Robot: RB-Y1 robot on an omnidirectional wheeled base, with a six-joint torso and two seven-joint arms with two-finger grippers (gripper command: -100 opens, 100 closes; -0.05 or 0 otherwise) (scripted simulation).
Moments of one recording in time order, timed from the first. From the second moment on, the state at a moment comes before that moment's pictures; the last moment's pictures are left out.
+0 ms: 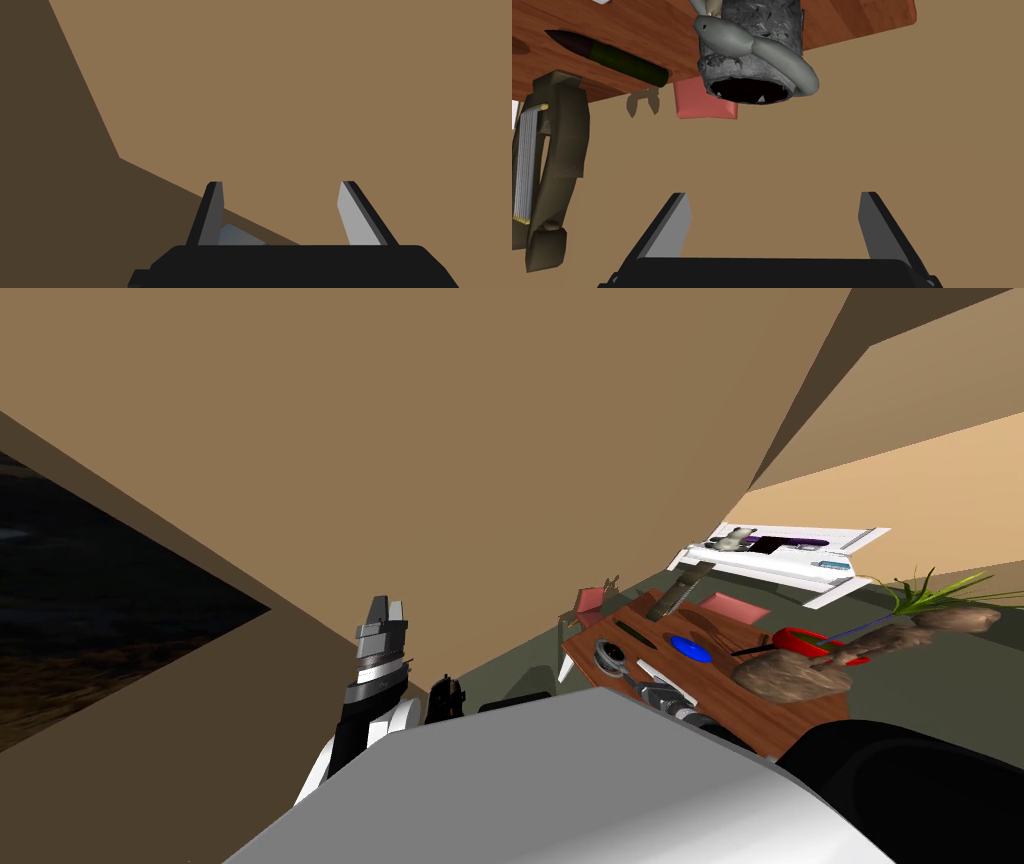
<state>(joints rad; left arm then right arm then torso) 0.52 0.02 0.06 -2.24 -0.06 -0.54 -0.14 0.85 -0.58 -0.13 -1.62 0.36 -0.14 0.59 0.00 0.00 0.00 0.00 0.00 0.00</state>
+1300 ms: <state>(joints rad) 0.52 0.02 0.06 -2.24 -0.06 -0.54 -0.14 0.89 -0.58 -0.14 -1.60 0.38 -0.11 0.61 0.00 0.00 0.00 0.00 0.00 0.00</state>
